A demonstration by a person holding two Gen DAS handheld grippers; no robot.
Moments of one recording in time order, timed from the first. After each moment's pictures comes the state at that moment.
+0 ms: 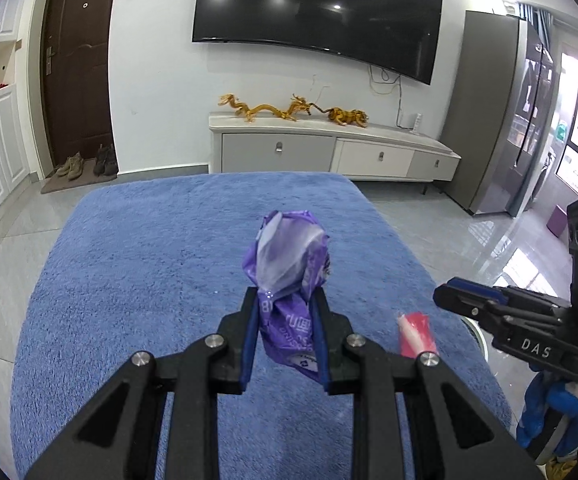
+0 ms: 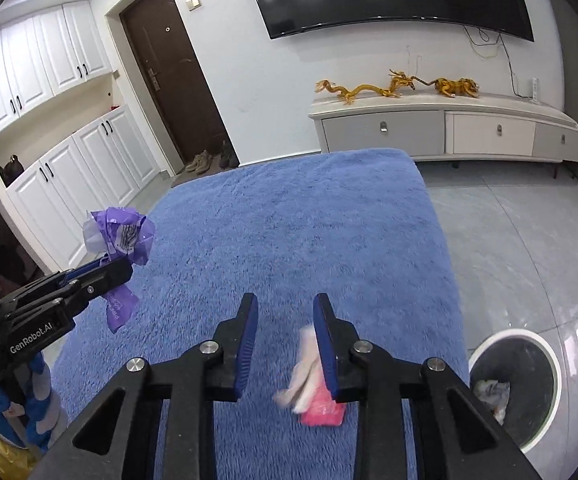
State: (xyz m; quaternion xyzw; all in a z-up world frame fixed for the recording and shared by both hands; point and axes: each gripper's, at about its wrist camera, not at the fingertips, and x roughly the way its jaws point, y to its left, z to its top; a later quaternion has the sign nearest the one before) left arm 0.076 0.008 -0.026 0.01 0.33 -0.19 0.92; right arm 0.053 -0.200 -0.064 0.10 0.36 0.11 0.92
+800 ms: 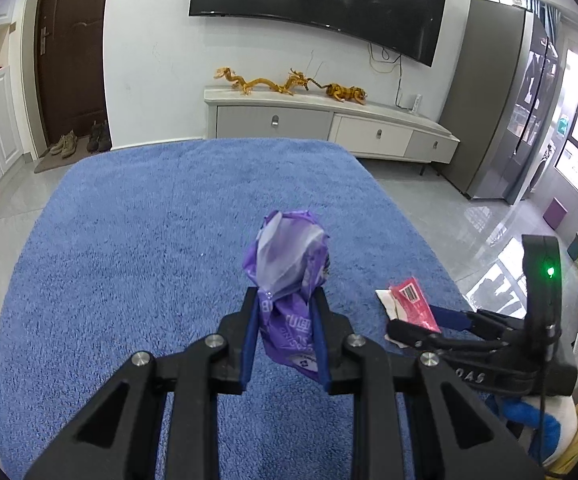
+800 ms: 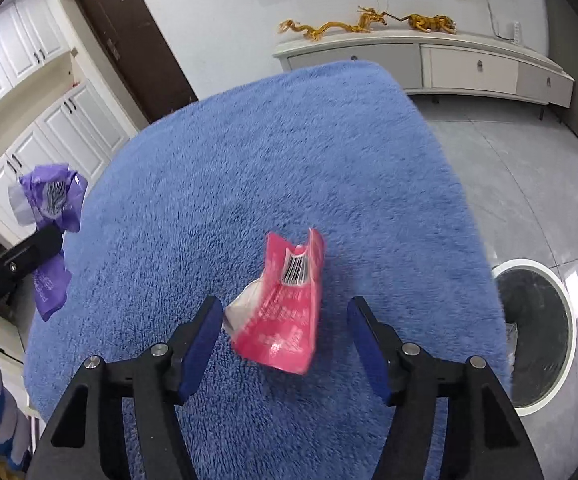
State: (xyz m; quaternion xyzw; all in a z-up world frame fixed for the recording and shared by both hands) left arm 0.083 0.002 -0.057 0.00 0.38 -0.20 0.91; right arm 0.070 -0.209 -0.142 0.11 0.45 0.07 0.88
